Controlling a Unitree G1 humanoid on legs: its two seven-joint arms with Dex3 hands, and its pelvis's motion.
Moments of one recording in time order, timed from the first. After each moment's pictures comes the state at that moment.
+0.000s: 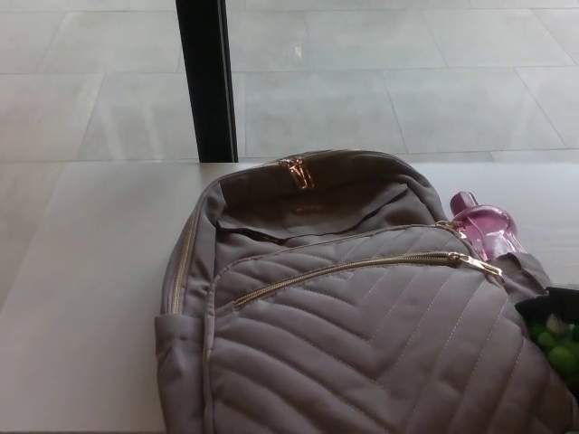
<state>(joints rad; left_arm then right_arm) 0.10 0.58 0.38 1.17 -0.14 -0.17 -0.28 0.04 -1.03 0.03 -0.29 -0.33 -0.06 0.44</state>
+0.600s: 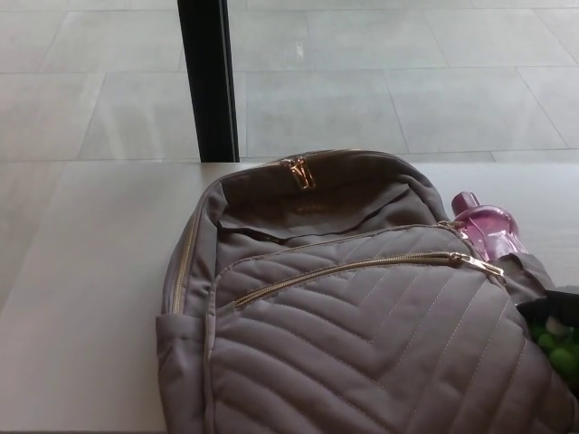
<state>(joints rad) 0.10 0.58 0.38 1.17 -0.14 -0.18 -0.29 0.04 -1.03 0.03 -0.29 -0.38 -0.07 0.44</state>
